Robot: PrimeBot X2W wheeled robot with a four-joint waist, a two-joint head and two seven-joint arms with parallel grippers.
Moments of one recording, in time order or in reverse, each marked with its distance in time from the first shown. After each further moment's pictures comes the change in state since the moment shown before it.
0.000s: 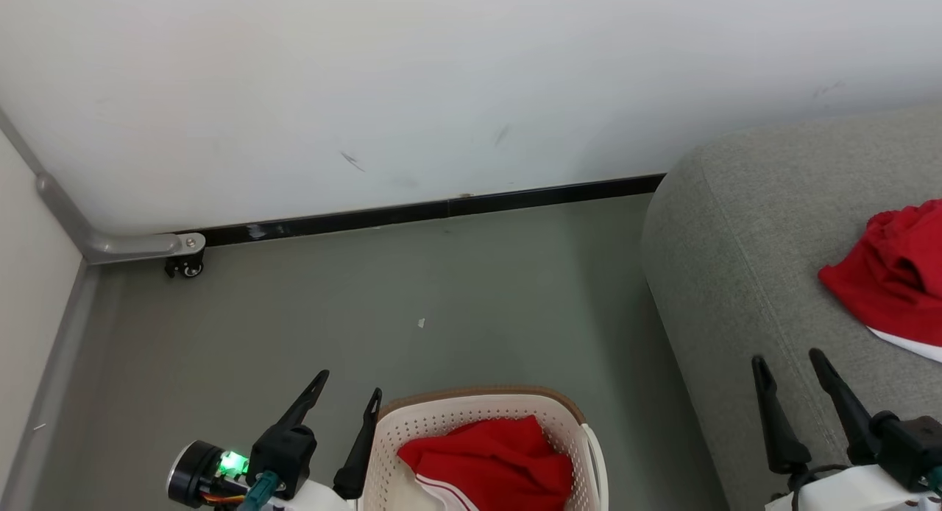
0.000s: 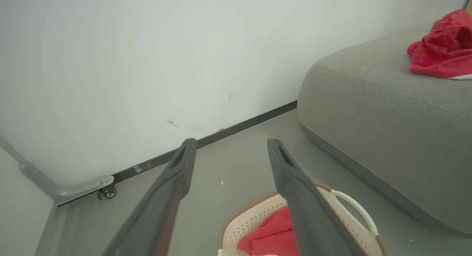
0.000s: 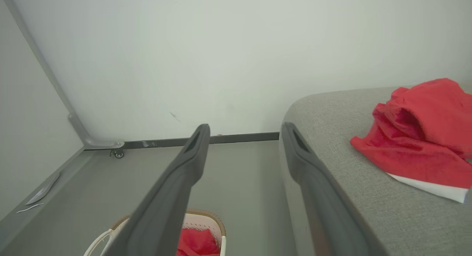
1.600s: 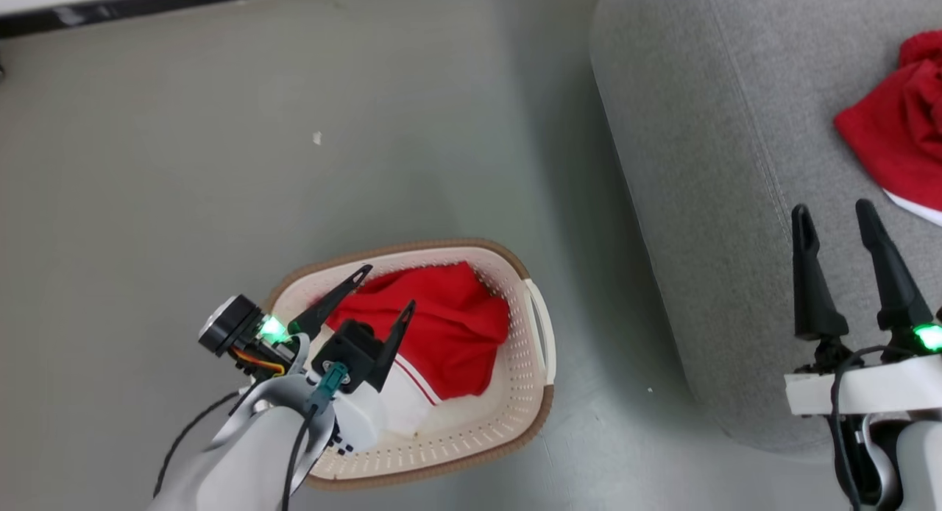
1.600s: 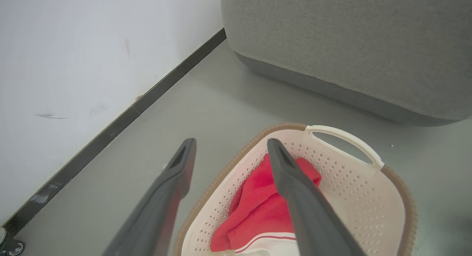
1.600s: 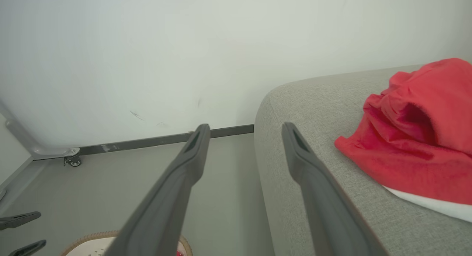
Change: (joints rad) left arm -0.375 -0.006 -0.167 0.225 0.222 -0.067 0.027; right arm -0.220 0.000 -0.030 -0.116 0.087 0.000 -0.020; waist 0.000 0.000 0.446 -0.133
